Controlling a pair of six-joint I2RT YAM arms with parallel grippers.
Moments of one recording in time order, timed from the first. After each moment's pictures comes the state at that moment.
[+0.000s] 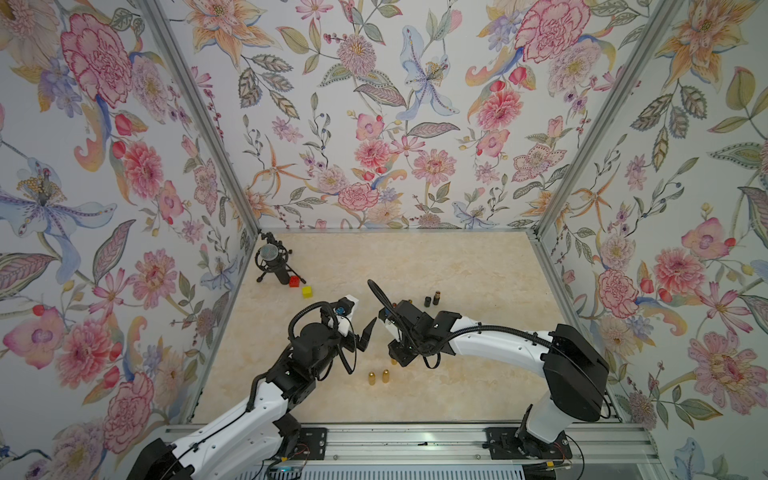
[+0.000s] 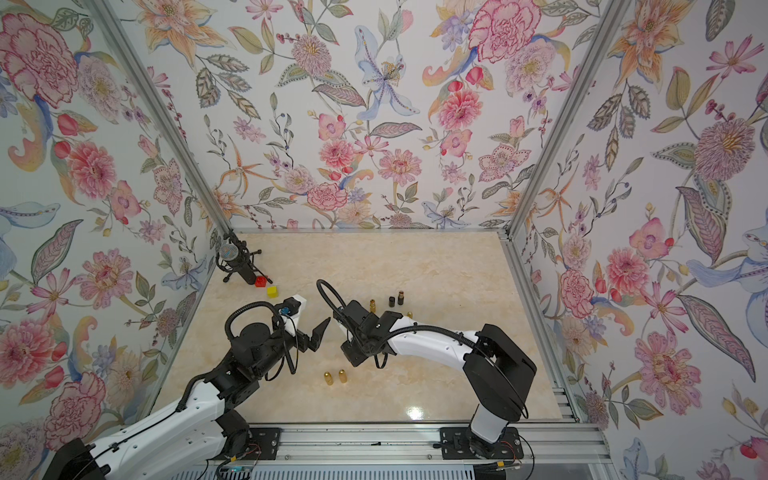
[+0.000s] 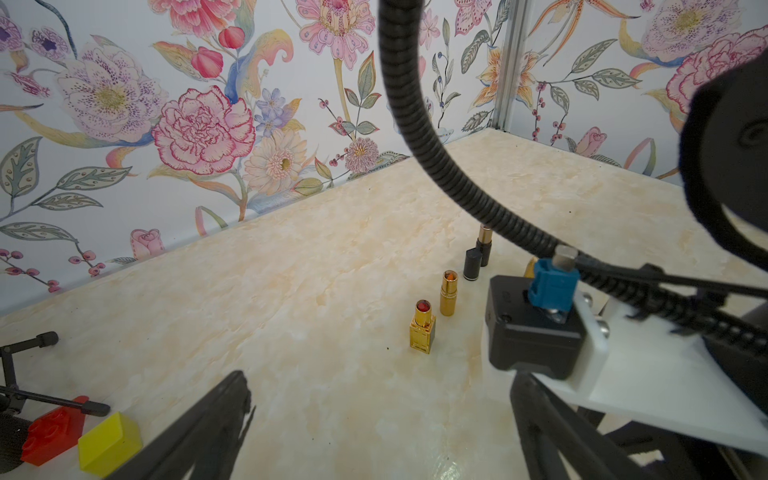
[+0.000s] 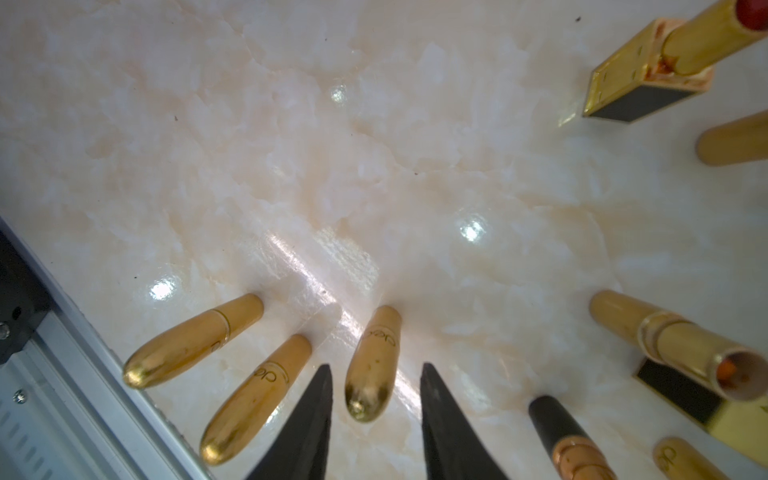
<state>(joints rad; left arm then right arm) -0.65 0.84 0.34 0.30 -0.10 0.06 1.01 1.68 1.13 -0.56 -0.06 0.25</state>
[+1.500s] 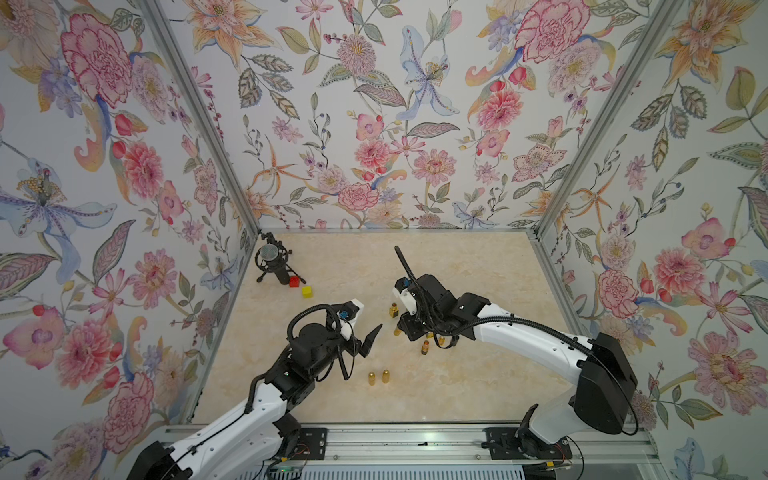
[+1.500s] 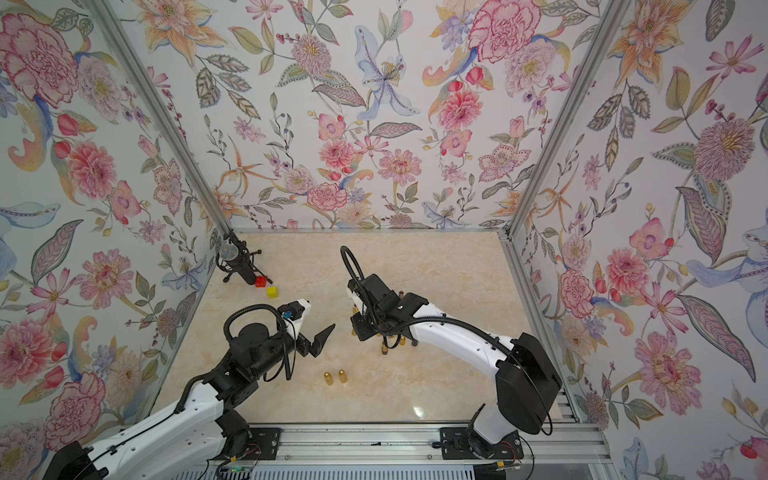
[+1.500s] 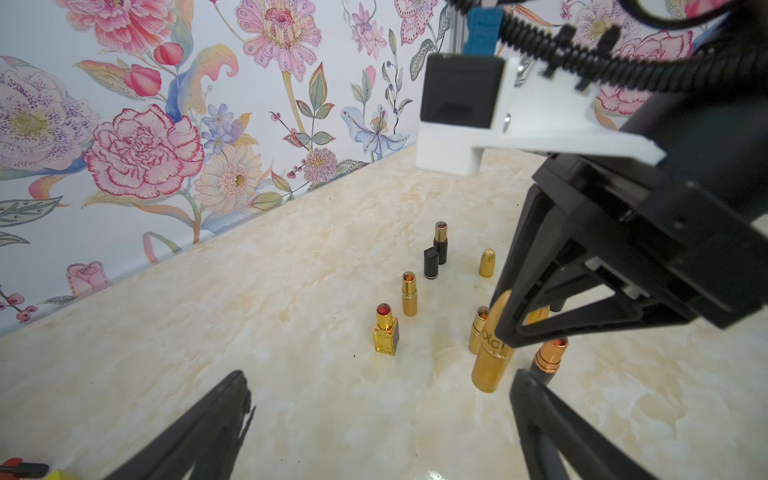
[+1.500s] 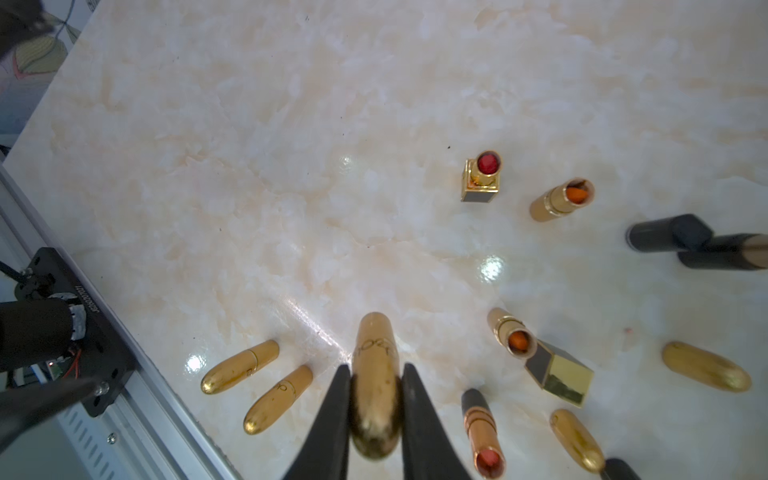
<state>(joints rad) -0.65 0.84 0.35 0.29 0.05 0.10 0.86 1.53 1.22 -0.60 -0.10 0.29</state>
